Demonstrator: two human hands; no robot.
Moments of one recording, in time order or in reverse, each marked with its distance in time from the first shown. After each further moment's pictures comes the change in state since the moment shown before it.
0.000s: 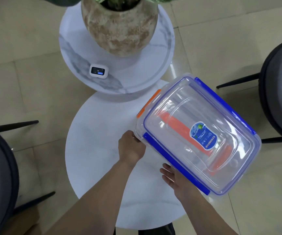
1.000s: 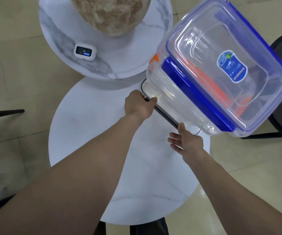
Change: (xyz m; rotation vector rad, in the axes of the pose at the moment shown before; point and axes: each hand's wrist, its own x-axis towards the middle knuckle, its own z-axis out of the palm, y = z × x) left_hand 0.071 0.061 0.032 -0.106 0.026 0.071; right_hand 0.051 -0.088 0.011 -0.266 0.101 -0.105
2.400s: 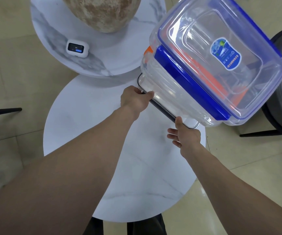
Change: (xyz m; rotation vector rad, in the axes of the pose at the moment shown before) left_hand 0.008 0.006 0.012 -0.208 -0.039 -0.138; right_hand 0.013 -0.010 -0.008 -0.103 0.031 -0.059
